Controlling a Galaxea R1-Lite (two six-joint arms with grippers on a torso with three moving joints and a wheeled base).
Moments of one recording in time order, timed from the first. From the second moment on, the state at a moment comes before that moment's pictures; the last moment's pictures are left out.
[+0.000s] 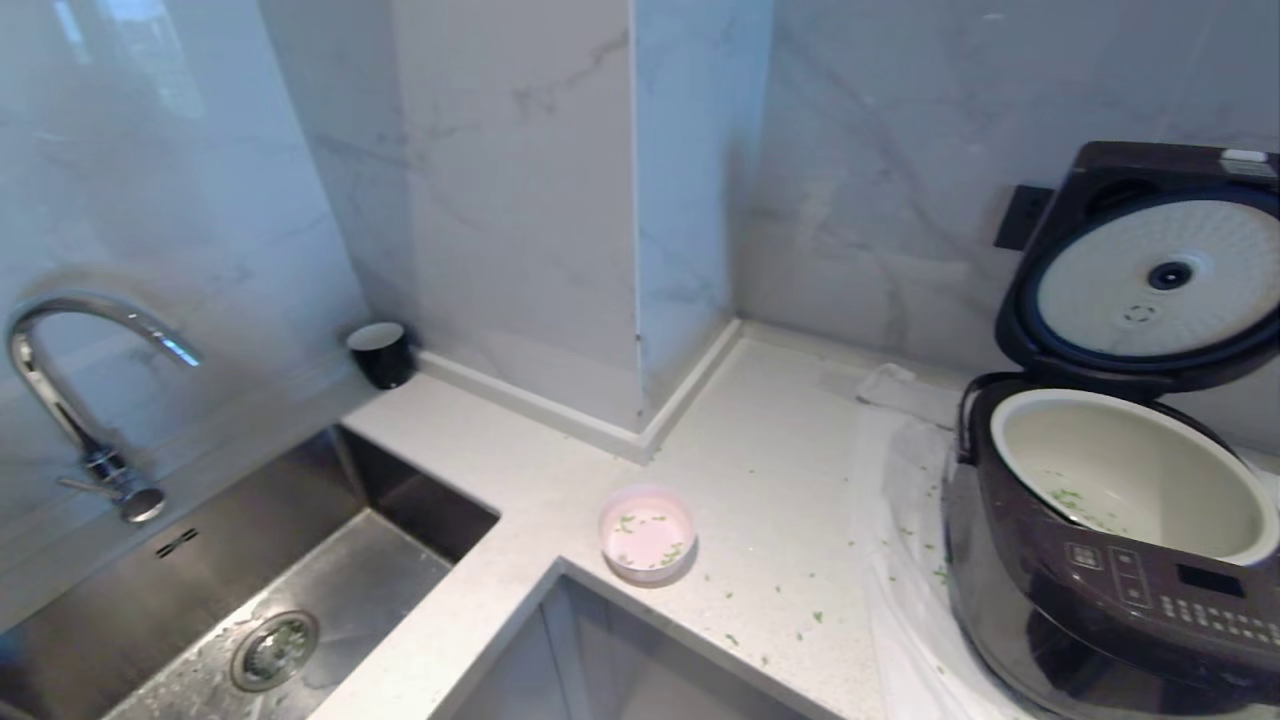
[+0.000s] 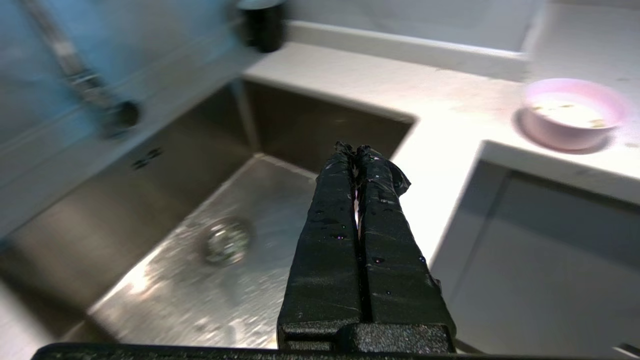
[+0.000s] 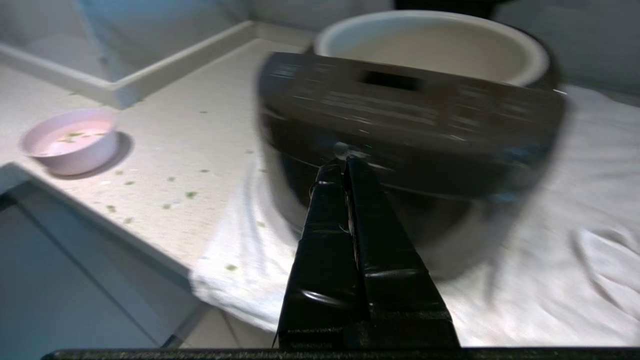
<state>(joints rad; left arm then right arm) 0.00 0.00 0.00 0.01 -0.01 0.10 0.00 0.00 0.00 0.00 0.00 -0.01</state>
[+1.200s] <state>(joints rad) 0.00 0.00 0.00 0.01 0.00 0.06 0.00 0.00 0.00 0.00 0.00 -0.01</state>
